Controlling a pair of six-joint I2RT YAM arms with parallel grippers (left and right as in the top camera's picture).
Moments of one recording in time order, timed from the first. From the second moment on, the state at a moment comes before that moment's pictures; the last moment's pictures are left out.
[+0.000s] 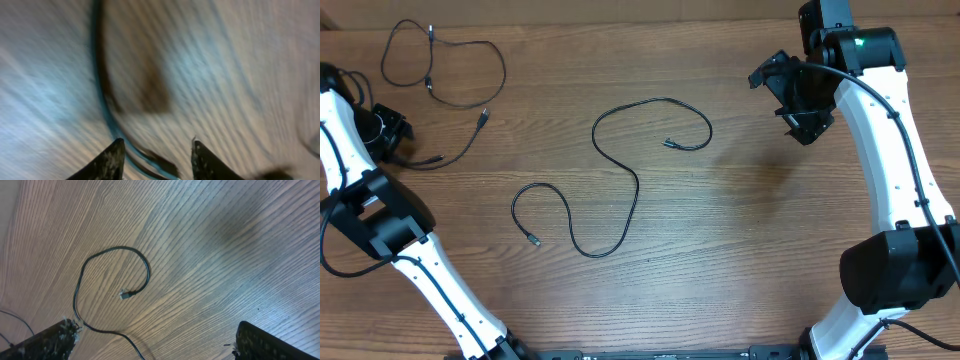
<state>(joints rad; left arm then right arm) 0.60 2.67 2.59 -1.43 0.11 -0.52 0.10 1.88 1.92 -1.31 -0.11 0.96</state>
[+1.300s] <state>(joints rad) 0.62 2.63 2.78 -1.56 0.16 -0.59 0.10 1.88 1.92 -1.30 -0.12 0.96</state>
